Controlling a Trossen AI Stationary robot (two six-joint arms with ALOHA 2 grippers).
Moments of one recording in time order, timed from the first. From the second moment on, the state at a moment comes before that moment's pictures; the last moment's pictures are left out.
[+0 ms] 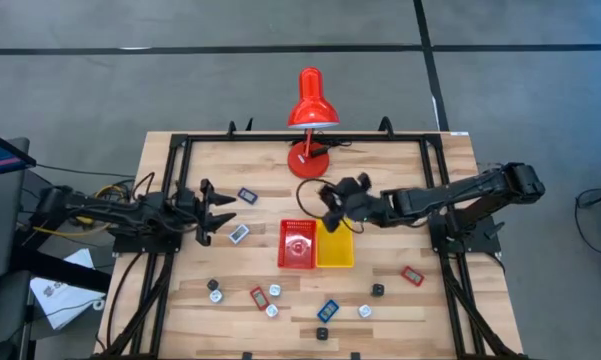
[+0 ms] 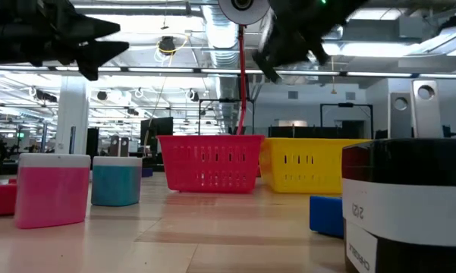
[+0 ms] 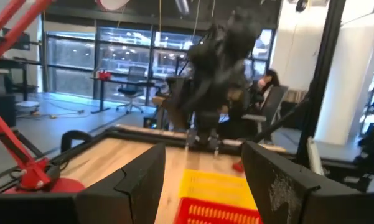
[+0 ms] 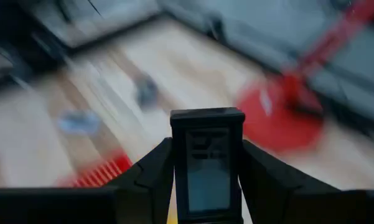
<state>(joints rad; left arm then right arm) -0.09 0.44 0.01 0.62 -0.23 -0.09 0.14 1.43 0.97 -0.09 0.66 0.45</state>
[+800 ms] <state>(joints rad) -0.09 1.39 0.29 1.05 -0.25 0.02 0.14 1.86 0.97 0.91 0.66 0.08</state>
